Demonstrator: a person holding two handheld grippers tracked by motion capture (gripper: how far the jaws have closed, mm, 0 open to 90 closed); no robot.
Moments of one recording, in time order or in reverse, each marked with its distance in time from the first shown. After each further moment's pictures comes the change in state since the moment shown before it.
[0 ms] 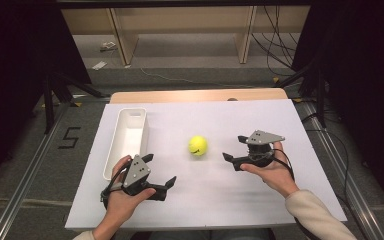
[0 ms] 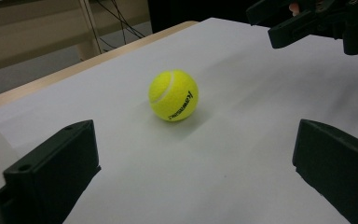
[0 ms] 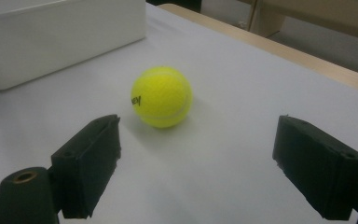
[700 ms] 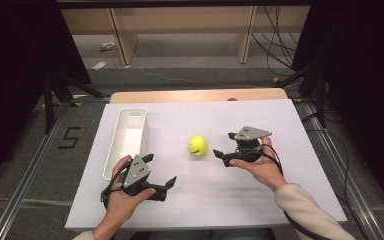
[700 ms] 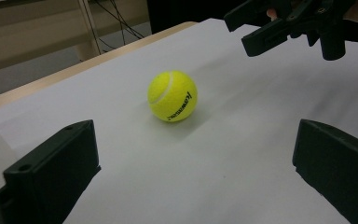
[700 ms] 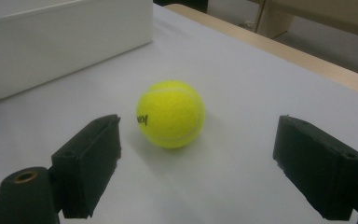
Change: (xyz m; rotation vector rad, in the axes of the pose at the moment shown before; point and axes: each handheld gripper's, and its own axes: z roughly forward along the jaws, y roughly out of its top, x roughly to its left) left arm -0.001 0.000 0.000 -0.001 -0.002 0.000; right arm 0.006 0.012 0.027 0.009 0.021 -0.011
